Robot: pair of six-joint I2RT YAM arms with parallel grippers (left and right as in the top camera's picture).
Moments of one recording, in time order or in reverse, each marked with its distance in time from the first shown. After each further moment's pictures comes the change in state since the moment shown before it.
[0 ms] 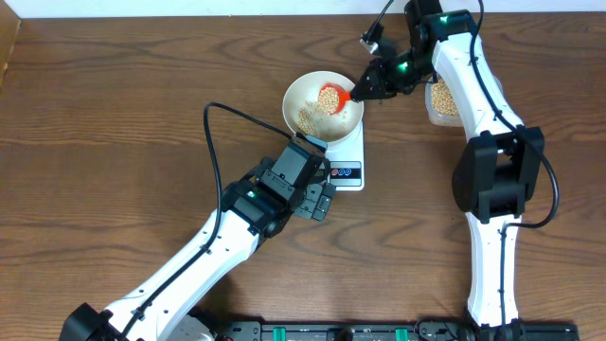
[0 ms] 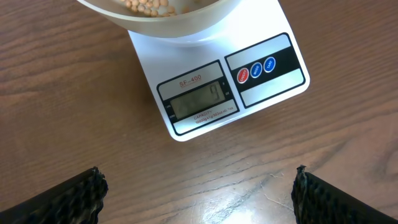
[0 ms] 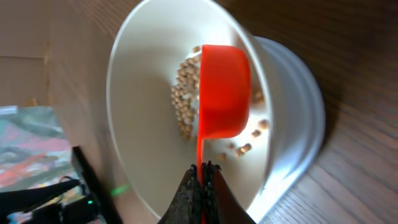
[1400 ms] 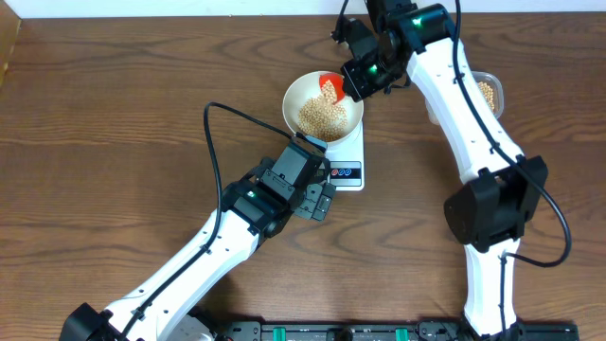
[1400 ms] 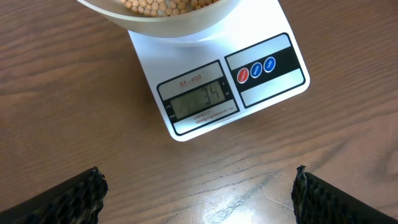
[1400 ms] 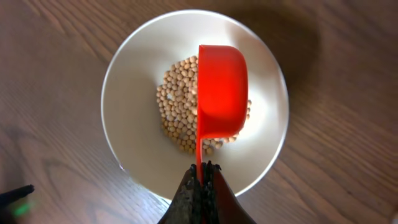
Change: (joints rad) left arm 0.000 0.000 0.000 0.000 0.000 0.000; right arm 0.182 -0.201 0.002 0.008 0.463 0.000
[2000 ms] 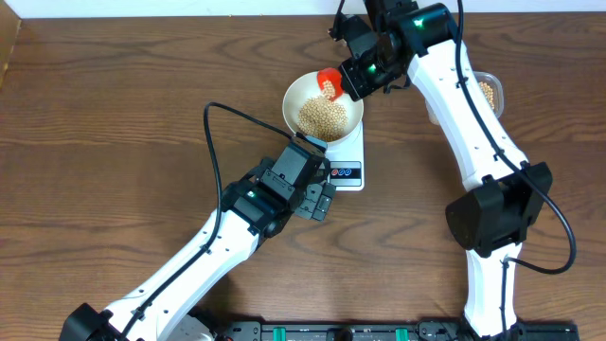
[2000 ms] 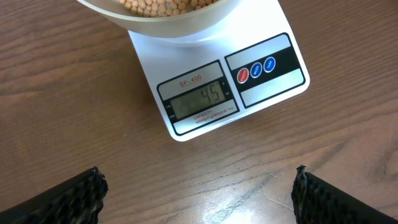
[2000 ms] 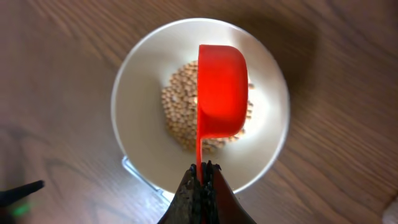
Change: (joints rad) left arm 0.000 0.000 0.000 0.000 0.000 0.000; right arm 0.009 -0.027 0.000 0.000 -0.010 0.000
